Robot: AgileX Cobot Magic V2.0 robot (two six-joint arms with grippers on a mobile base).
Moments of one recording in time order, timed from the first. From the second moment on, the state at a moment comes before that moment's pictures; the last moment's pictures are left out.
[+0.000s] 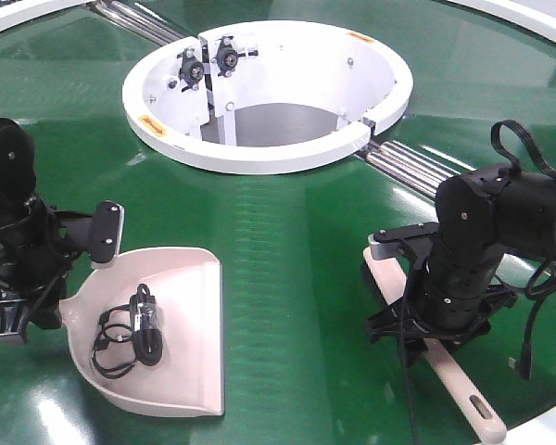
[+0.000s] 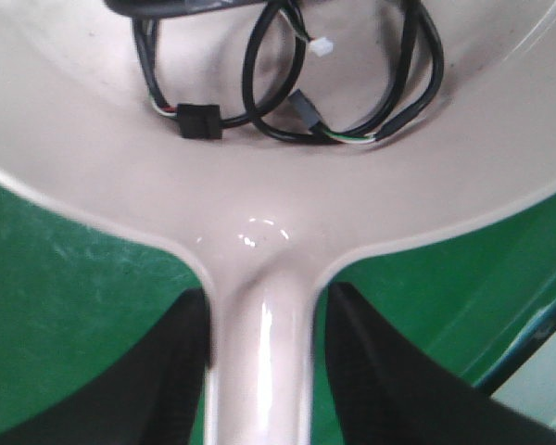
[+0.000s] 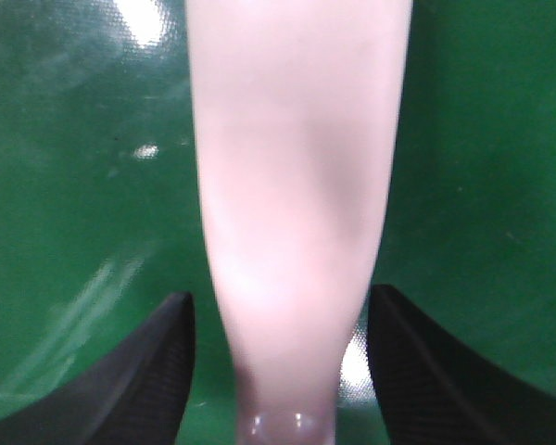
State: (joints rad) left arm -0.20 1.70 -1.24 0.05 1.19 1.18; right arm 0.35 1.72 -1.09 0.00 1.06 0.07
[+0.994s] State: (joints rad) left arm -0.20 1.48 -1.24 -0.18 1.21 1.01; right arm 0.35 1.38 -1.09 -0.08 1.01 0.12
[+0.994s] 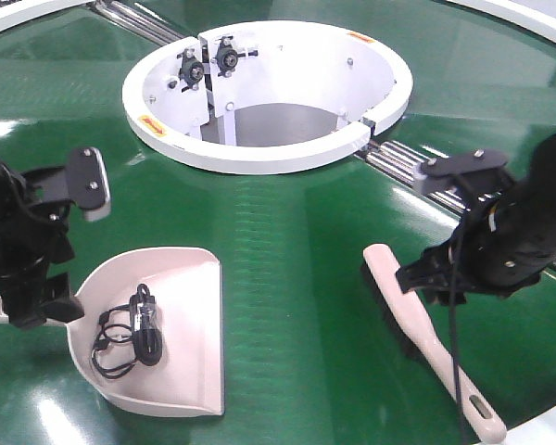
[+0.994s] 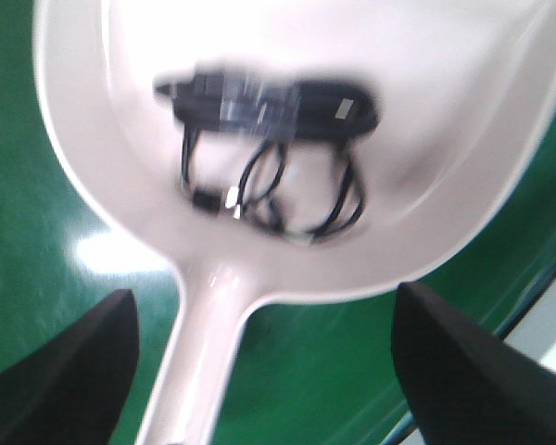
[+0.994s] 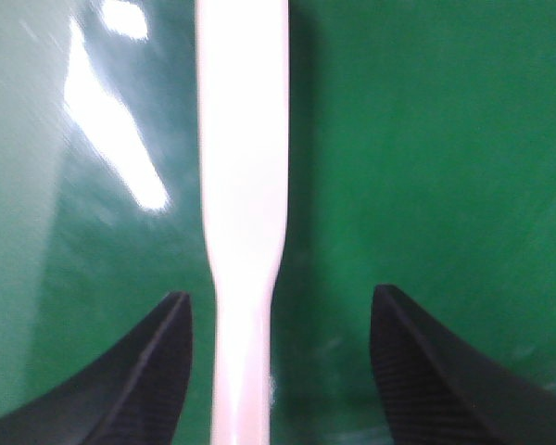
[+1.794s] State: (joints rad) left arm -0.20 0.67 -1.08 -0.46 0.95 0.78; right arm 0.35 0.51 -0.80 -0.12 0.65 0.11
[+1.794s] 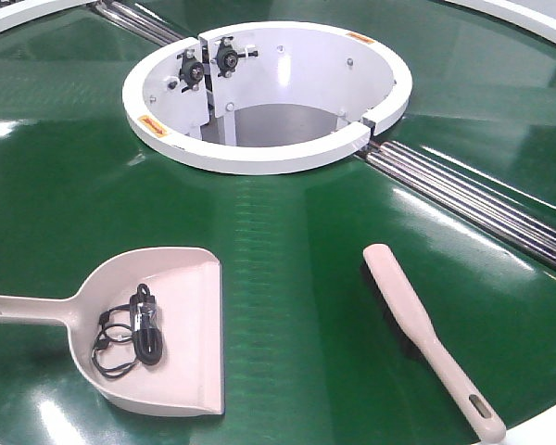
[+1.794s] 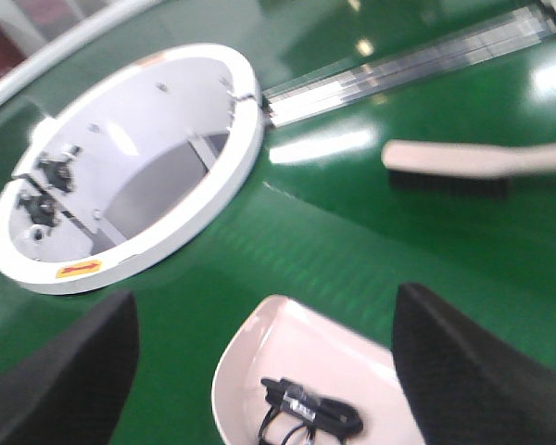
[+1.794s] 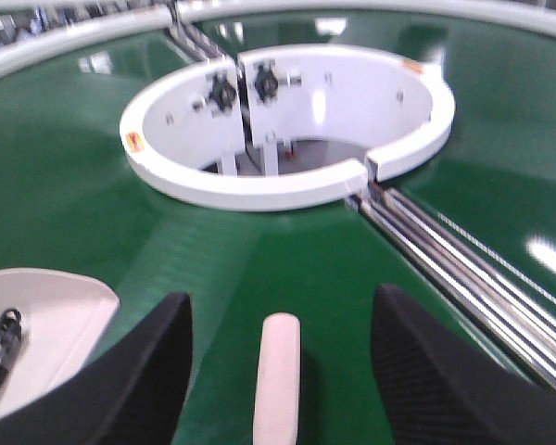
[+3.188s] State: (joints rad) left arm -0.20 0.19 -0.35 -0.20 0.44 0.15; right arm 0.35 -0.02 -0.34 -0.12 0.50 0.02
